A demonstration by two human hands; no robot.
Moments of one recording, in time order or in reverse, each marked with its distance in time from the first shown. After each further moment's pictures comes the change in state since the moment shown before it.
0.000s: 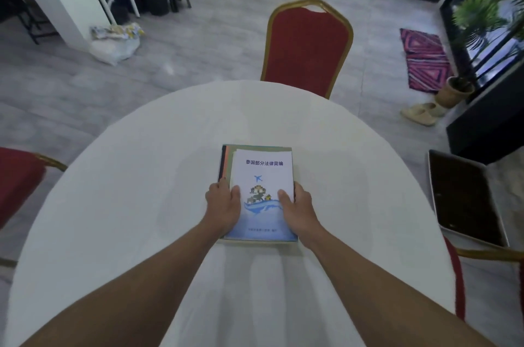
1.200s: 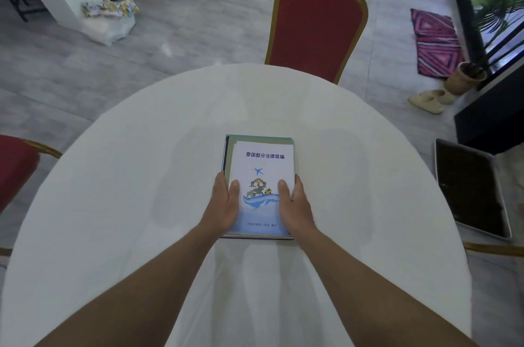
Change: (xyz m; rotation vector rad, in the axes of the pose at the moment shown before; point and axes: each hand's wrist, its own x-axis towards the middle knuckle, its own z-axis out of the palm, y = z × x) left_hand 0.018 -0.041 0.013 -0.342 -0.081 0.065; right_hand 0.009 0.002 0.034 -0.007 0.069 0.046
